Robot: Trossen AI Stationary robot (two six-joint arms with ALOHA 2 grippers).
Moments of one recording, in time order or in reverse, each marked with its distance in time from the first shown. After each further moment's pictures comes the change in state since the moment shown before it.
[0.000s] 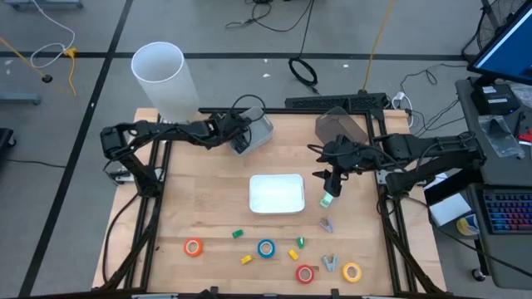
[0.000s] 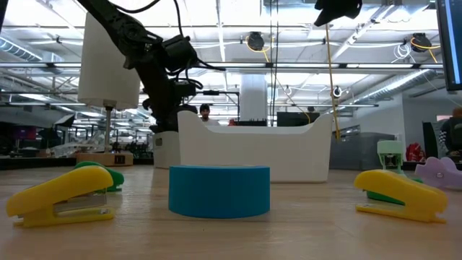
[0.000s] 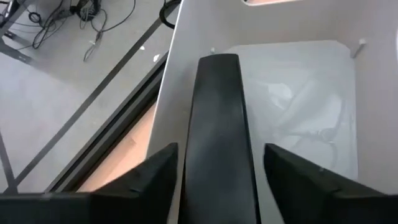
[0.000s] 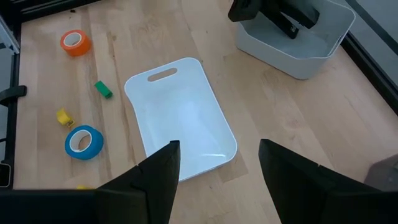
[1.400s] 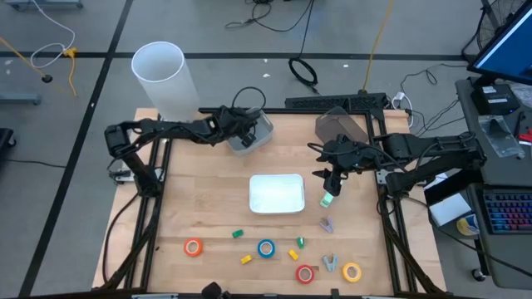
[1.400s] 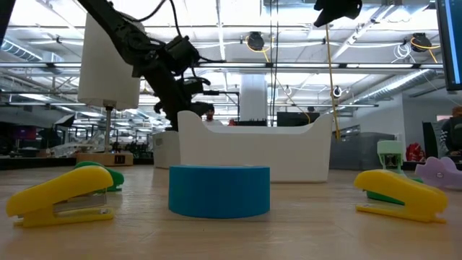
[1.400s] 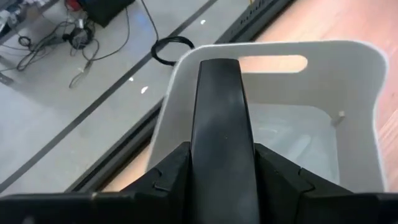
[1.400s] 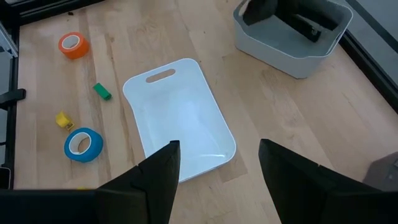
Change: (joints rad) left arm 0.039 0.057 0.000 0.238 0.076 0.039; right arm -0.006 0.000 0.000 0.000 -0.001 0.012
